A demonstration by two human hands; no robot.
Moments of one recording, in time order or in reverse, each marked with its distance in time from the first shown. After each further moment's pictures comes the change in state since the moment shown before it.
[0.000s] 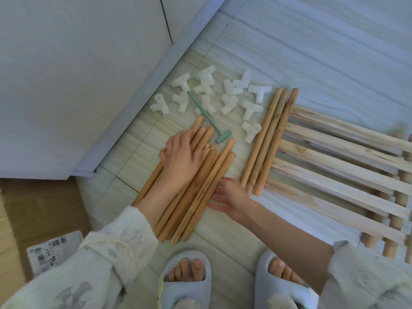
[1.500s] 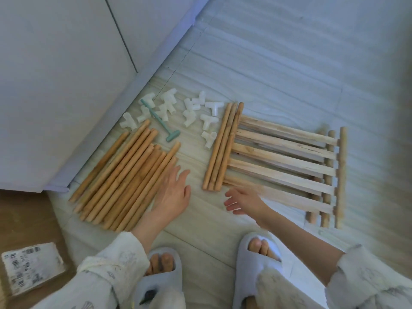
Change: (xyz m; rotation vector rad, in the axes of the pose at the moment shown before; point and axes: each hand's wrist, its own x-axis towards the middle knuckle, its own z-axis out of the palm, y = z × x) left_hand -0.074 0.039 0.019 -0.014 -0.221 0.224; right_hand -0.085 -0.003 -0.108 -0.538 0.126 -0.281
